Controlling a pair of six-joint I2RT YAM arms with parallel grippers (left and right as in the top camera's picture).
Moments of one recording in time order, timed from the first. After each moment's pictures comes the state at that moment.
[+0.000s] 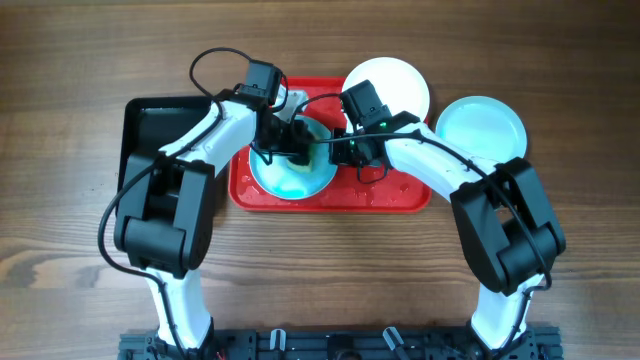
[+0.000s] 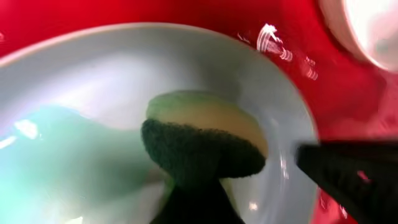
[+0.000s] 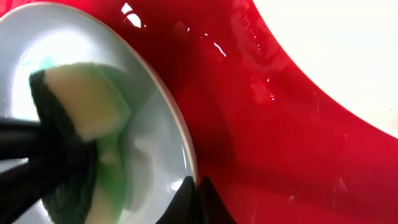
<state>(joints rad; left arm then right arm) -0.29 2.05 1.36 -0.62 0.39 -0.13 0.51 1.99 1.27 -0.44 -0.20 0.58</state>
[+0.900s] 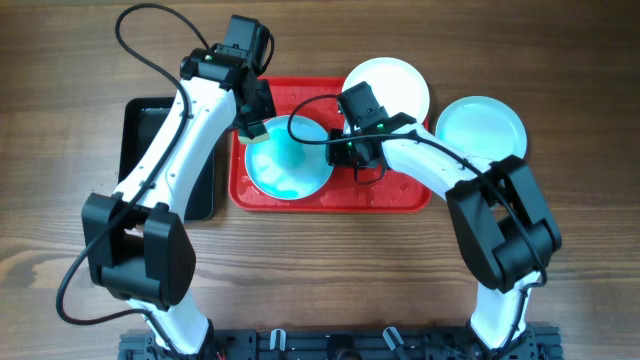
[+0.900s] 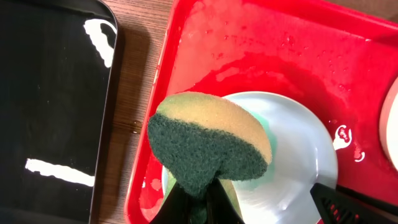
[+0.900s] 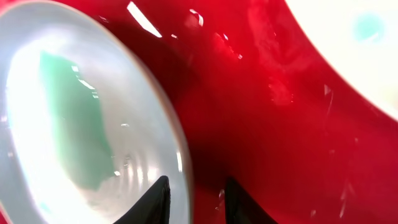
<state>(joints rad) -0.28 1.88 1.63 -1.05 -0.13 -0.50 0.52 2.02 1.27 -0.41 -0.23 0.59</state>
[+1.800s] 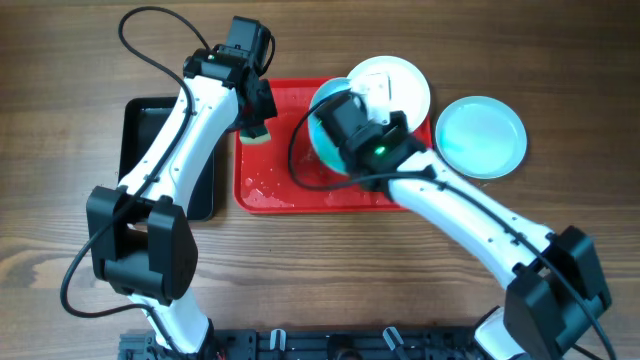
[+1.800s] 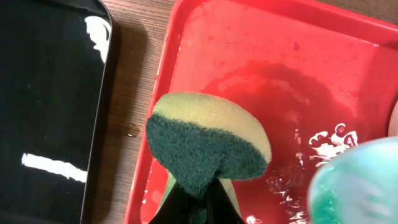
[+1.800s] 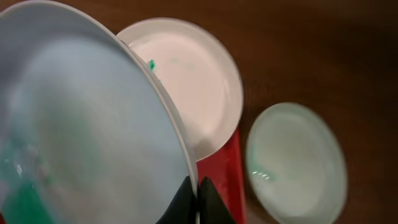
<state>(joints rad) -0.28 1.90 1.62 -1.02 -0.13 -0.53 0.72 1.70 1.29 -0.66 0.78 0.38</state>
